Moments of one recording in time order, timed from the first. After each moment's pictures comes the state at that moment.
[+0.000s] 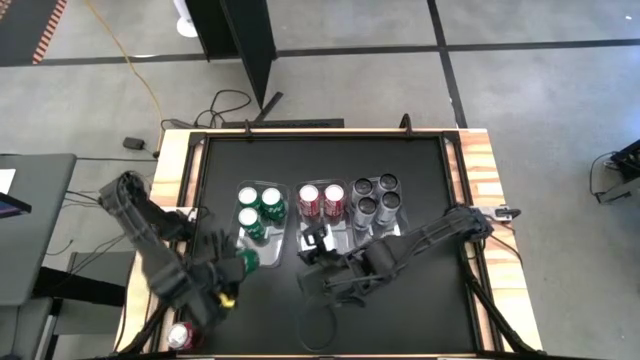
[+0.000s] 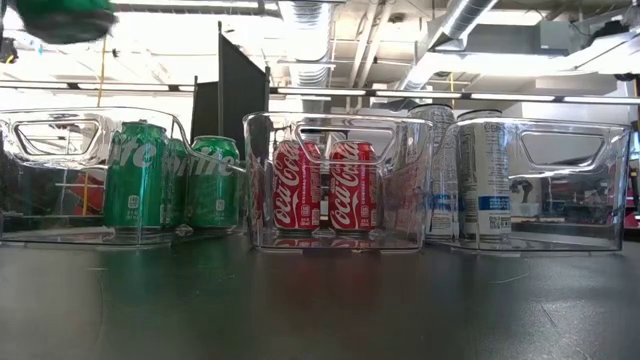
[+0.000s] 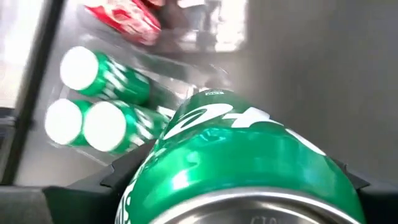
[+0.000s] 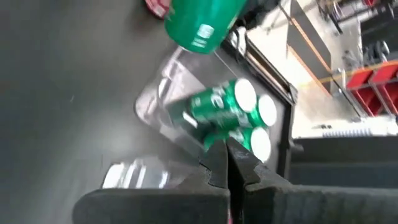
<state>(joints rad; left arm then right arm) -0.84 1.55 1.56 -1.52 -0.61 -0.99 0.47 2.14 2.33 -1.09 0.66 -0.31</state>
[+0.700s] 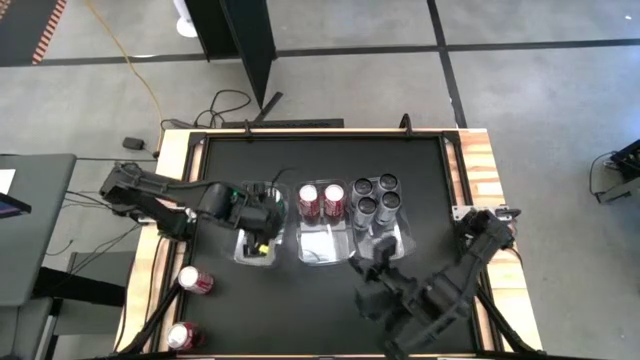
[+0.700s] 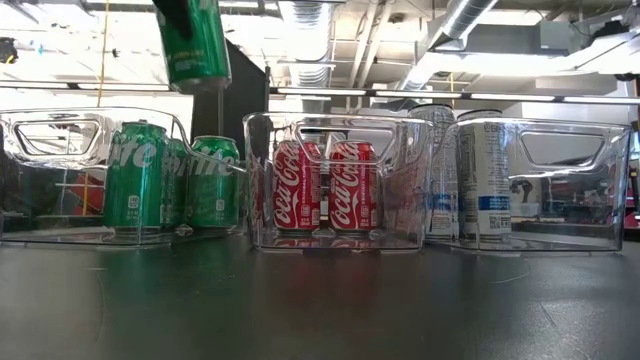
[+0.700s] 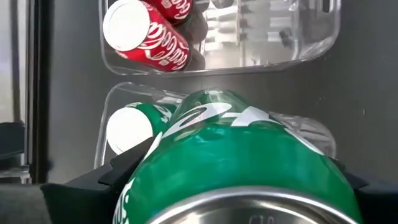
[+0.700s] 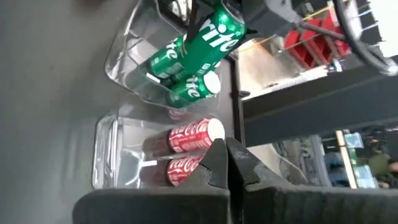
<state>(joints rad) -0.26 1.49 1.55 -1.31 -0.35 -0.23 0.74 2.03 2.33 -1.57 1.06 0.27</state>
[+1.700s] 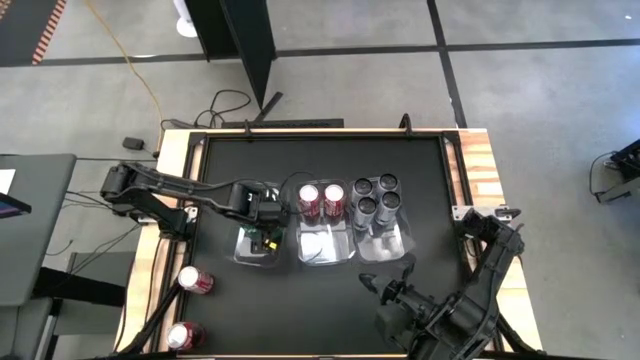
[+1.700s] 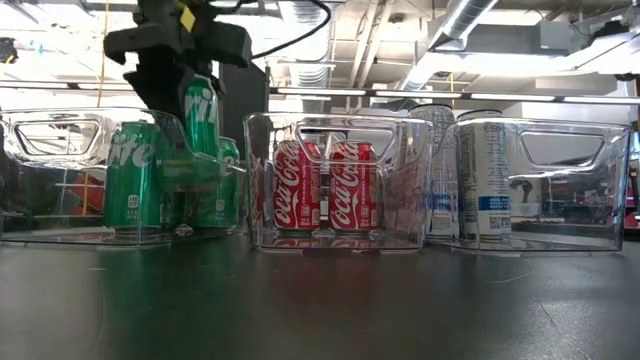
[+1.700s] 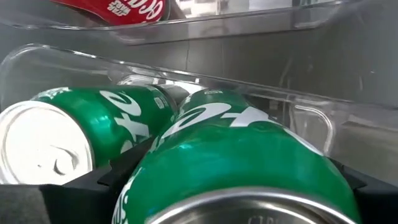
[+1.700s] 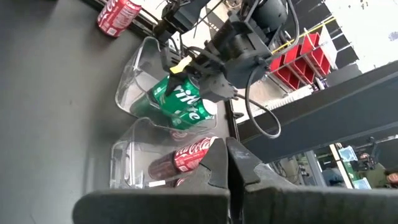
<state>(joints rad) -0.09 1.48 1.15 -0.96 -0.19 -0.08 0.86 2.03 2.33 -1.57 1.17 0.37</state>
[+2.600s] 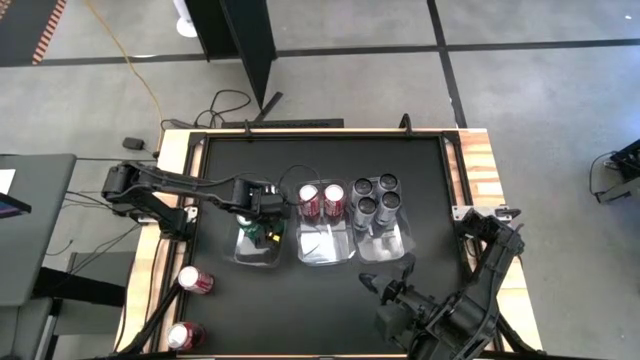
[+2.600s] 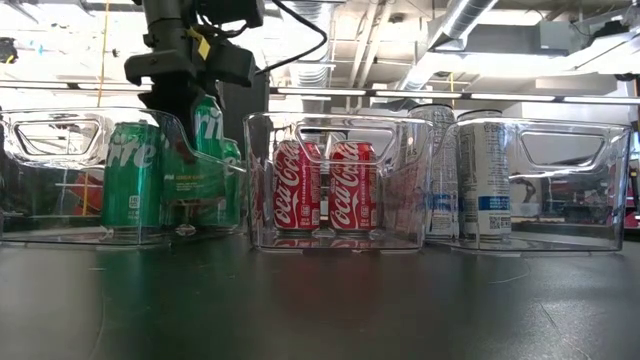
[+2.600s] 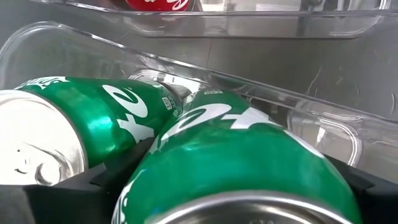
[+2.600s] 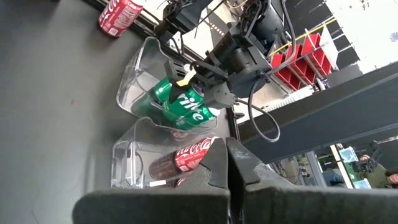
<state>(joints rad) -0.02 1.49 1.10 -0.90 -0.17 -0.10 0.86 2.03 2.33 -1.57 1.17 0.37</state>
